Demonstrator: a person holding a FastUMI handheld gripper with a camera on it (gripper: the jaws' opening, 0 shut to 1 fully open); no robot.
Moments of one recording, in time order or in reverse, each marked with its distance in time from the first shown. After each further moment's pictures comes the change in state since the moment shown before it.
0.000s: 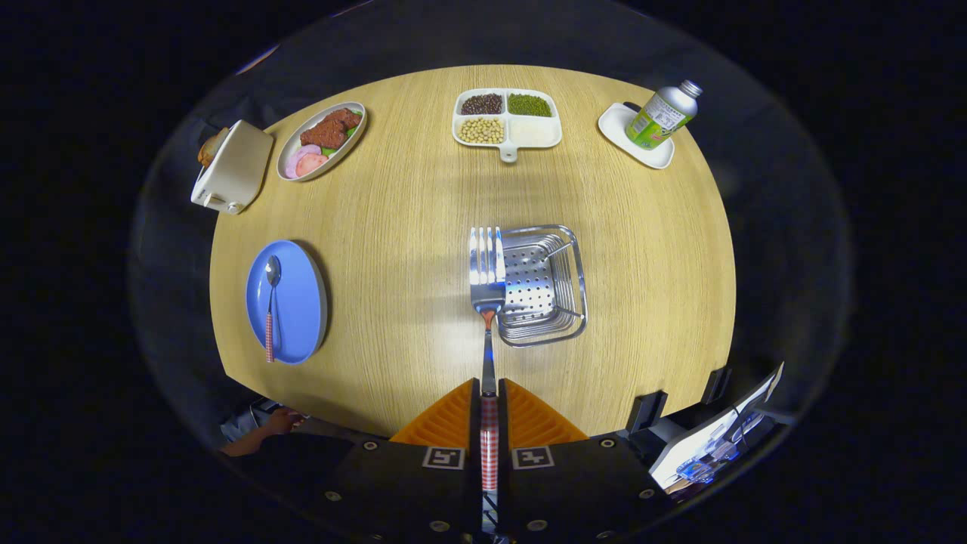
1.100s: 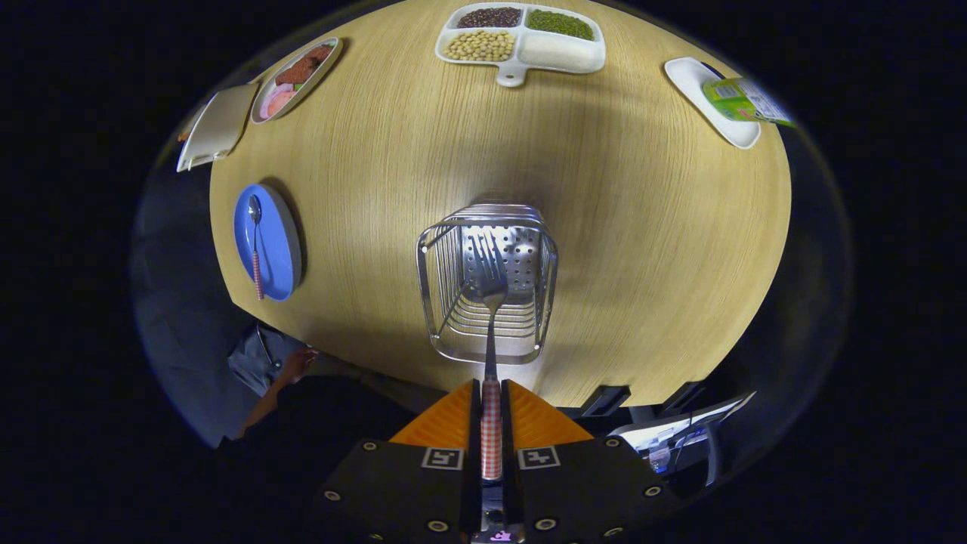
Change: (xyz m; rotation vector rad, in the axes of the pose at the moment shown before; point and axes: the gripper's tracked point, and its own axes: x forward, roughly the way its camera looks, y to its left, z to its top) arm 0.020 -0.042 0.023 -0.175 0.461 0.088
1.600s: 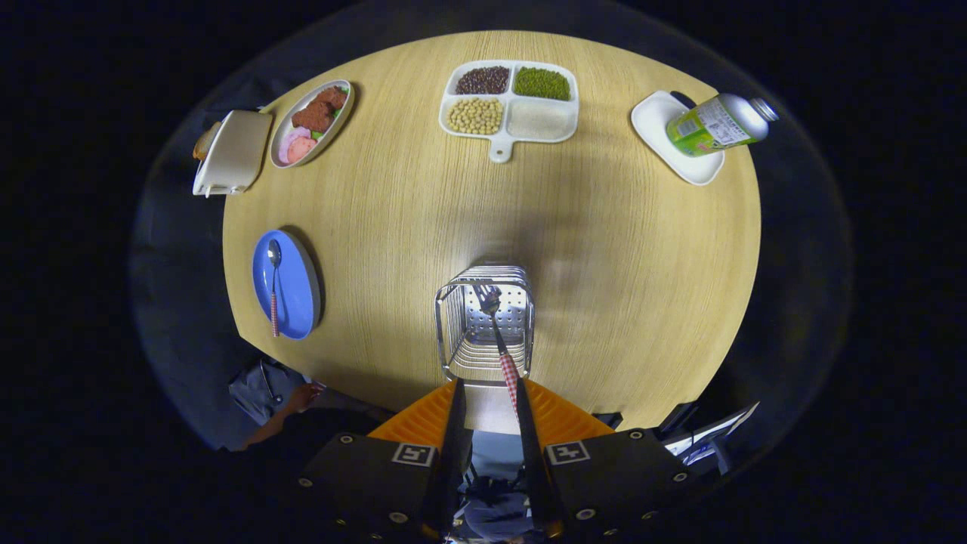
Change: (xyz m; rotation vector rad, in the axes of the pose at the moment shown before) arm -0.049 0.002 0.022 0.034 -0.337 -0.019
